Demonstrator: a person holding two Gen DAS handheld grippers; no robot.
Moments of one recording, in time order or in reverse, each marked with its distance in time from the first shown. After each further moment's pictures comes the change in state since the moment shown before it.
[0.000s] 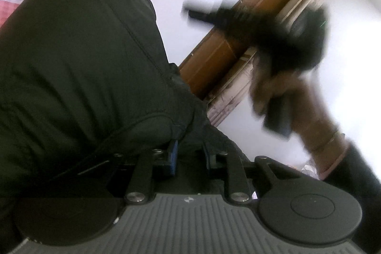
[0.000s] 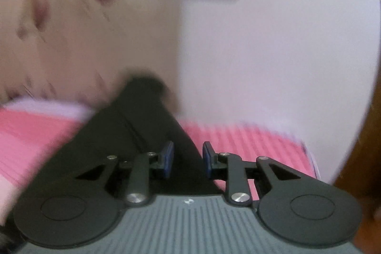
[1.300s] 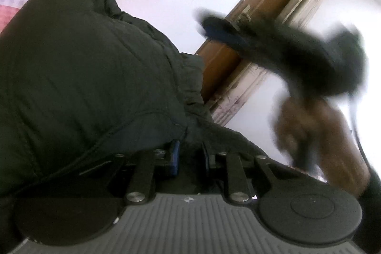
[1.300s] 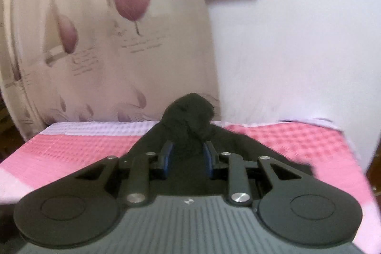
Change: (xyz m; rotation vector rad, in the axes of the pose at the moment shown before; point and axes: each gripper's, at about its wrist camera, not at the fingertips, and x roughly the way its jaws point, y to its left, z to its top) left arm -0.004 -0.006 -0.004 0.028 -0.005 0.044; right arm -0.043 0.021 -0.033 0.135 -0.024 0.116
